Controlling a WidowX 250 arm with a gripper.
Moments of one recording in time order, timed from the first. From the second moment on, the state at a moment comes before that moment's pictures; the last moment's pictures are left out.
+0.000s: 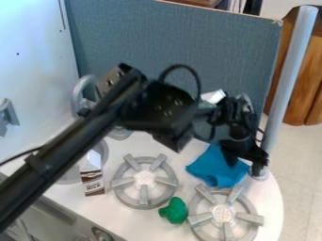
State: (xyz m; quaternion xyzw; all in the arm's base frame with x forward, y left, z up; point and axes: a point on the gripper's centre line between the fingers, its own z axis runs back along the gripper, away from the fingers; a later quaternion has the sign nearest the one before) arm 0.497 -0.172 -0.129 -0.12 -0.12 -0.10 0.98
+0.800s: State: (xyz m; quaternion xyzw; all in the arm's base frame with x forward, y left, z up) arm 0.471 -0.097 -0.101 -0.13 -0.13 -0.03 0.98
